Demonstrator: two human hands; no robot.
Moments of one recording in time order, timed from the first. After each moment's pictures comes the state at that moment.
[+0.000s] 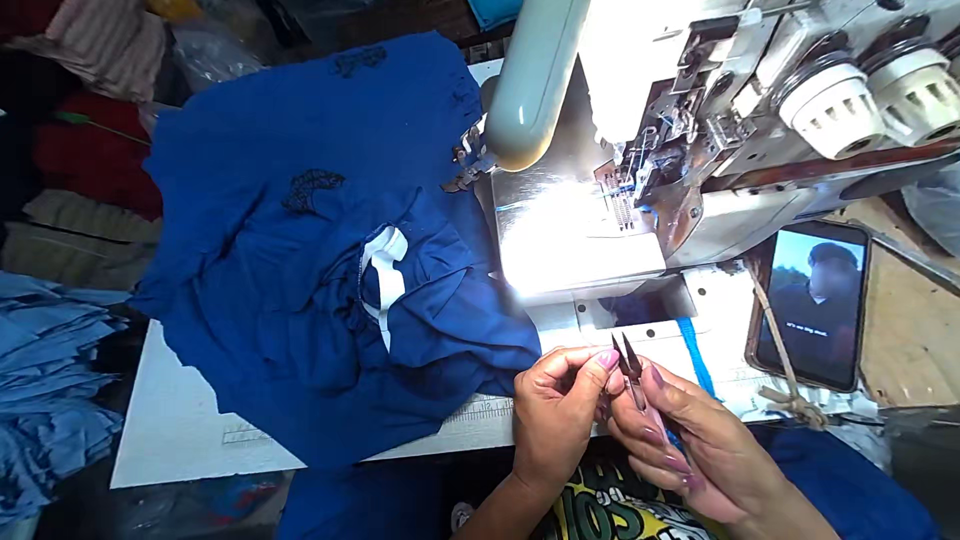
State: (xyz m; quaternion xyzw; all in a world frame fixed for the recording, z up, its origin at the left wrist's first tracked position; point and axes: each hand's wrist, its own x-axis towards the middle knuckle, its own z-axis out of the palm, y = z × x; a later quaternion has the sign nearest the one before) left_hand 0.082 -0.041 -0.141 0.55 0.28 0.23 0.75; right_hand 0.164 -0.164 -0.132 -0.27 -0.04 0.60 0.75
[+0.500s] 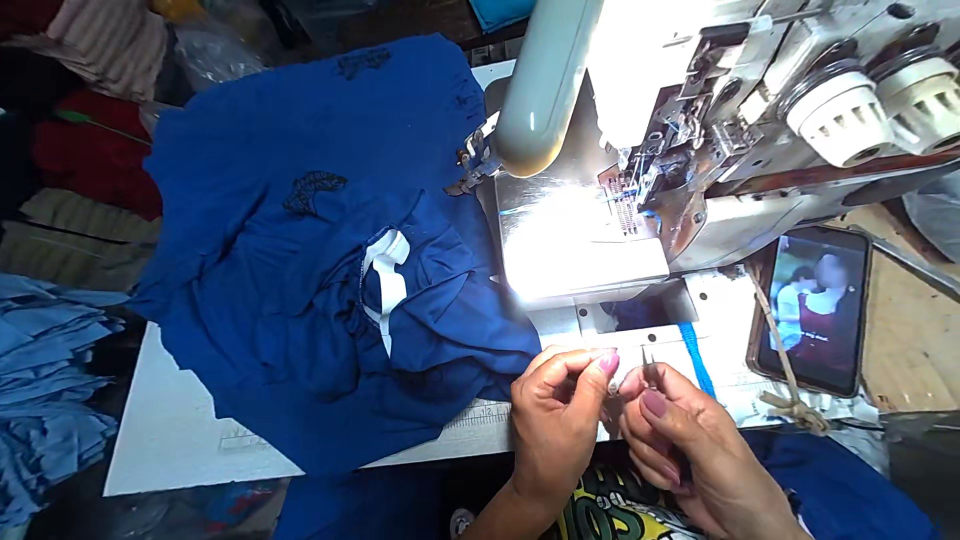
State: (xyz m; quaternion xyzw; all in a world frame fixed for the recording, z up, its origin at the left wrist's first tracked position) left_hand 0.081 -0.041 -0.135 0.61 0.24 0.28 0.70; right_hand 0.148 -0.167 -0.126 -0.48 -0.08 0.45 0.75
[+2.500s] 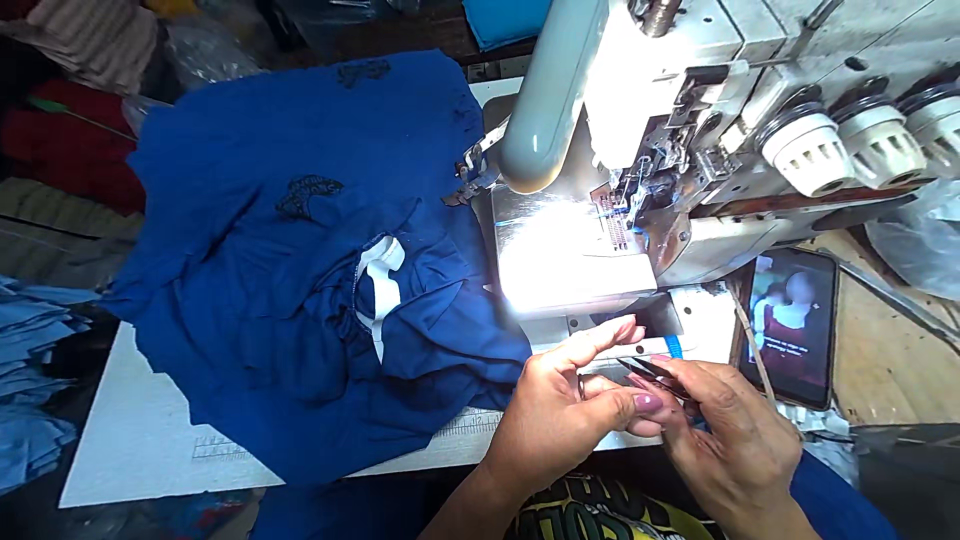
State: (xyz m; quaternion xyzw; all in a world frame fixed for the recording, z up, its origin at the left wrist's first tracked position) left_hand 0.095 -0.008 -0.095 0.48 0.15 0.04 0.86; right_hand 0.176 -0.172 -0.142 -0.80 -0.42 -0.19 0.39
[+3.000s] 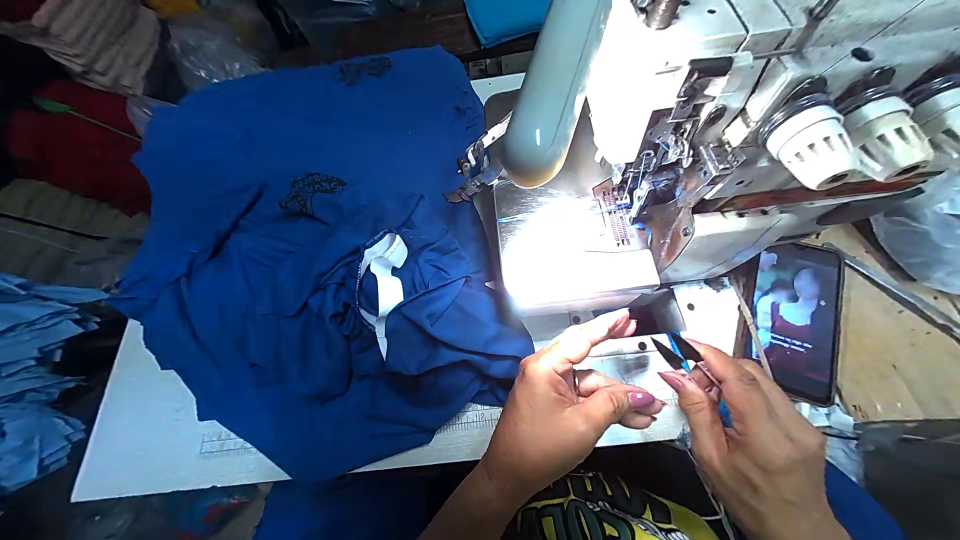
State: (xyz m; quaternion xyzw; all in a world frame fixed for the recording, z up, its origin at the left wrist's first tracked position) left_hand 0.090 -0.008 -0.097 0.54 0.14 0.07 0.82; right_hand 0.174 -0.187 -0.134 -0.86 -0.37 -0.14 0.31
